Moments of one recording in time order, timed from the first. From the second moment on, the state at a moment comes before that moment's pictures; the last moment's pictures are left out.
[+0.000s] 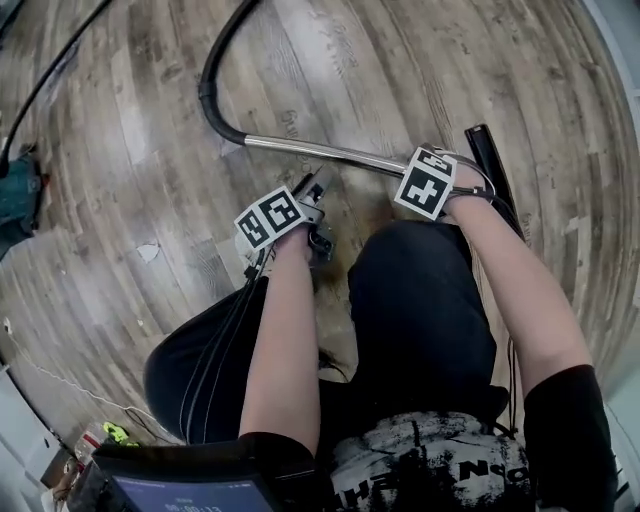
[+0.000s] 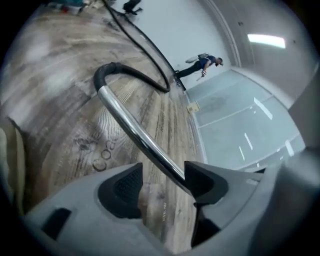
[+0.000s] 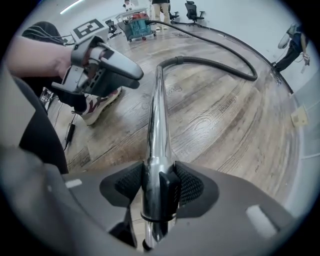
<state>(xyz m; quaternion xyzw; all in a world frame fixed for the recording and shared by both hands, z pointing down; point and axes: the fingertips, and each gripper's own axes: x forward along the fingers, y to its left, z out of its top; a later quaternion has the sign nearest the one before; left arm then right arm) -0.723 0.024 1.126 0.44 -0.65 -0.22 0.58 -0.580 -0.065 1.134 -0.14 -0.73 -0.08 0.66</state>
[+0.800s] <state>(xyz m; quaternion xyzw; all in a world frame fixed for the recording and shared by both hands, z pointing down) -0.745 -0.075 1.143 0.31 -0.55 -0.52 0.57 -0.599 -0.058 1.090 -0.13 -0.75 -0.07 0.65</state>
